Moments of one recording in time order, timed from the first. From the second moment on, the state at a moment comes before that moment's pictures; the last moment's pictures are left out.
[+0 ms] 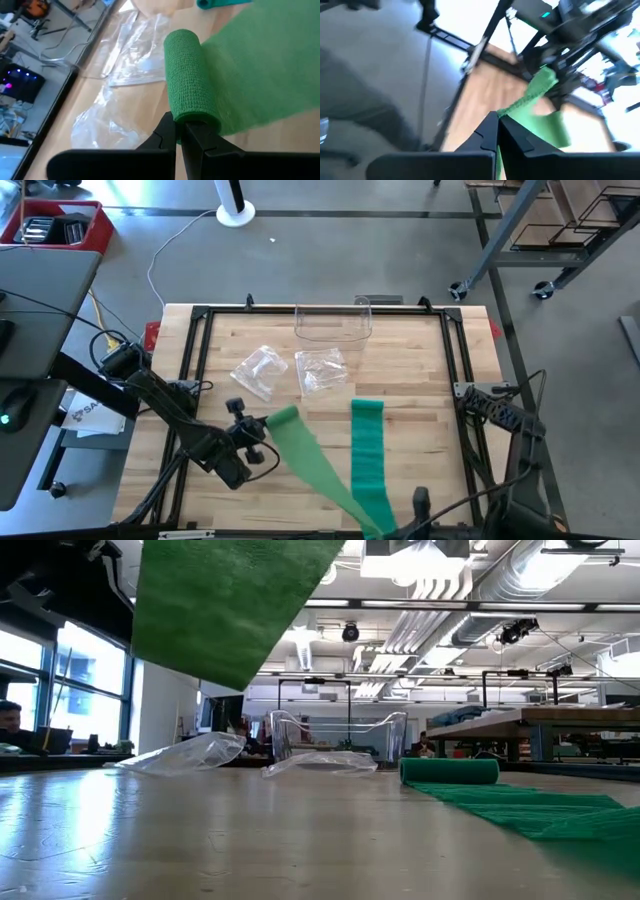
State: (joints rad) left arm -0.75 1.54 0.99 -0.93 -0.97 -0.85; right arm 1.07 2.03 2.36 -1.10 0.90 0.21
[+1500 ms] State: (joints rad) left arm -0.81 1.76 0.99 0.22 -0.53 -0.38; right arm 0.61 1.65 2.36 -0.81 1.07 -0.28
